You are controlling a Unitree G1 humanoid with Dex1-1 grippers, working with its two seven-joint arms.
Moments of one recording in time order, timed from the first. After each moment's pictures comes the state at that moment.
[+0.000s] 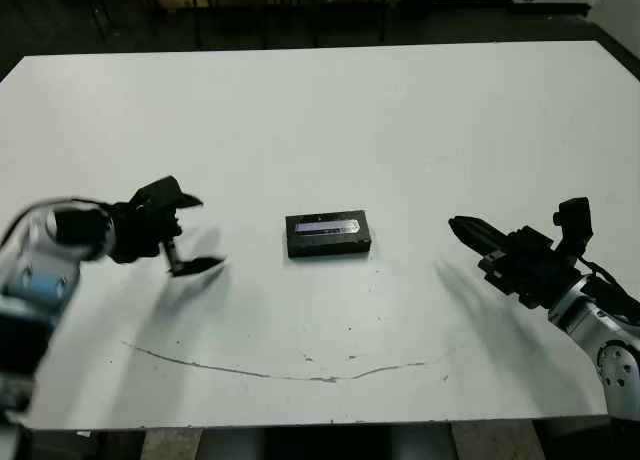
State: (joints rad) left arm -0.21 0.50 0.00 -0.08 -0.09 0.27 -0.66; right arm -0.05 -0.48 -0.17 -0.21 0.58 0.59 0.54
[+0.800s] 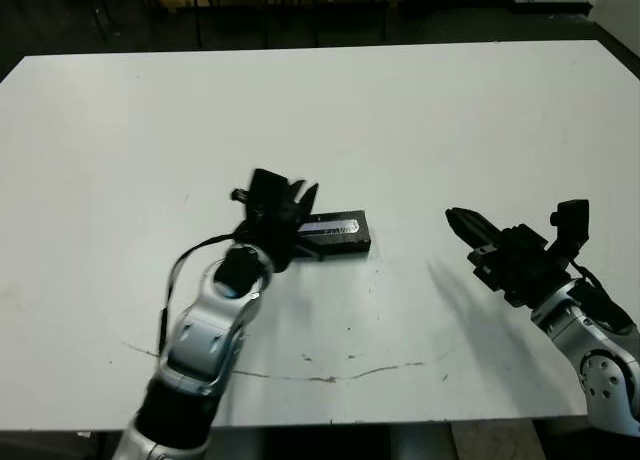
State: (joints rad) left arm -0.25 0.01 -0.28 -0.12 0.01 0.57 -0.12; right arm -0.01 -0.40 -0.17 -0.31 0.61 0.60 0.40
